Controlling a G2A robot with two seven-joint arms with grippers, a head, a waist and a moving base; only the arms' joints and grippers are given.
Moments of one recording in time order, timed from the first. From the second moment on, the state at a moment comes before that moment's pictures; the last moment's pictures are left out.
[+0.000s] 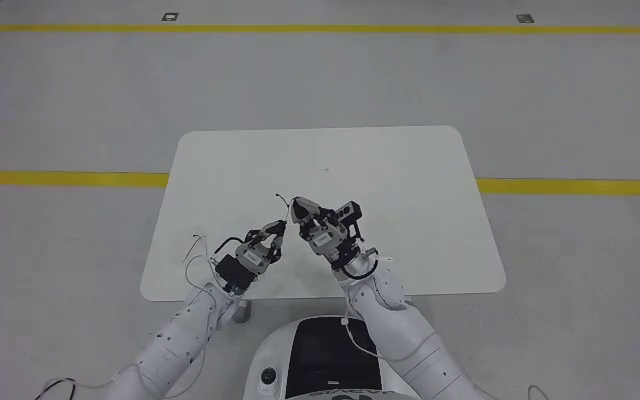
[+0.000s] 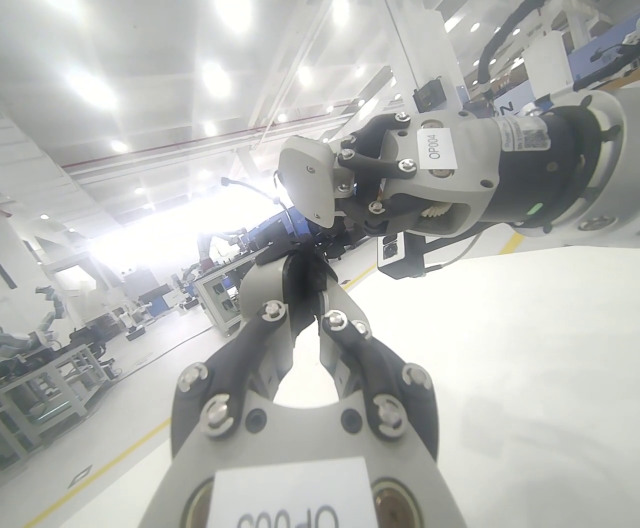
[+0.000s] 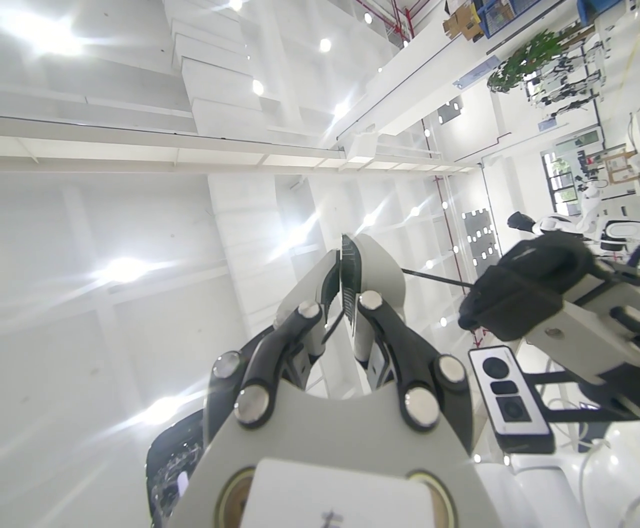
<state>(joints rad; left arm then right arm) 1.38 -1.10 -0.95 -1.20 1.57 0.04 1.15 -1.44 -1.55 1.00 -1.38 0.93 -0.29 0.61</state>
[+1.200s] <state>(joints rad) 1.37 -1.08 -0.93 -1.22 1.57 0.08 1.14 -1.46 -1.55 1.02 -1.42 0.96 -0.33 0.66</state>
